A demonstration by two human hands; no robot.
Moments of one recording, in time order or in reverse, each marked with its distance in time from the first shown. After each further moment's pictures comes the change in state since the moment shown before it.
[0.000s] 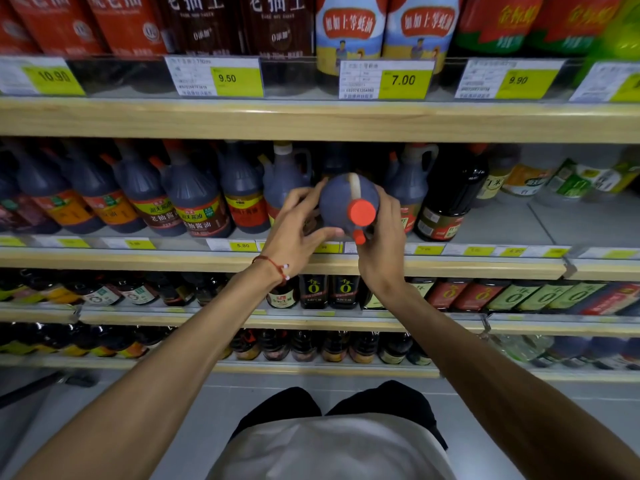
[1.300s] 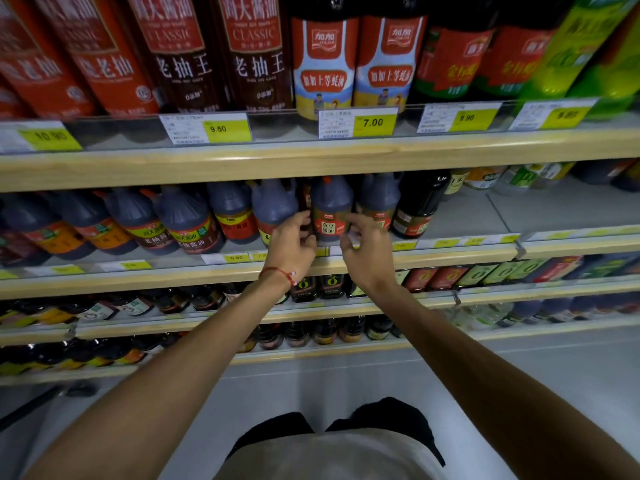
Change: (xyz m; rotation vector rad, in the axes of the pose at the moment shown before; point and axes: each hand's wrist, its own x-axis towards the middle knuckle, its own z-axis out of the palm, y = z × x) left_hand 0.007 0.020 0.004 0.080 -0.015 -0.326; right_hand 0.002 -0.038 -0.027 -0.200 -0.155 0.225
